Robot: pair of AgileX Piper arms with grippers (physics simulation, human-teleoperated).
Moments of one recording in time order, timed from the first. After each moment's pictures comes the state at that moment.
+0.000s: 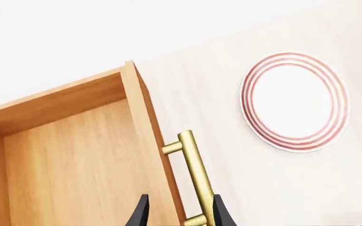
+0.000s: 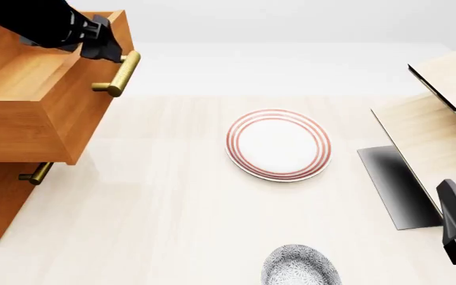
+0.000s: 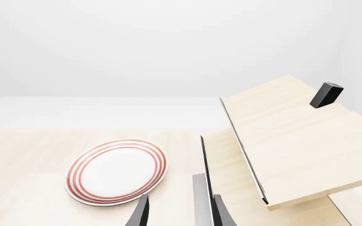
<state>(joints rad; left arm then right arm) -0.26 1.39 -1.46 0.93 0.08 0.00 0.01 0.00 0.00 0.00</state>
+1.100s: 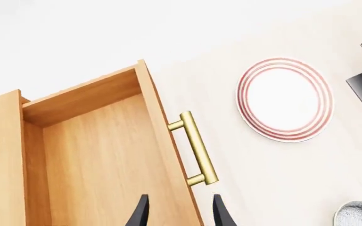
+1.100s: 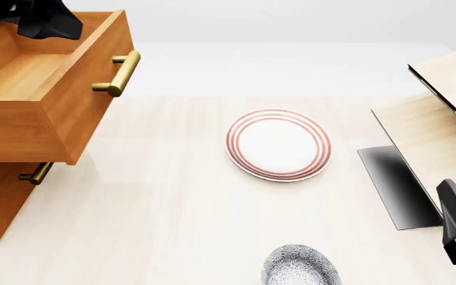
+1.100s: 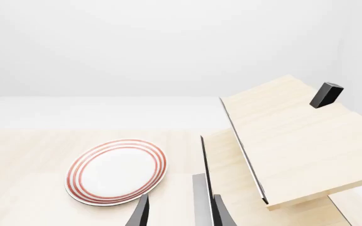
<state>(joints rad) -0.26 1.19 -1.47 1.03 0.13 0.00 0.01 0.00 0.00 0.00</state>
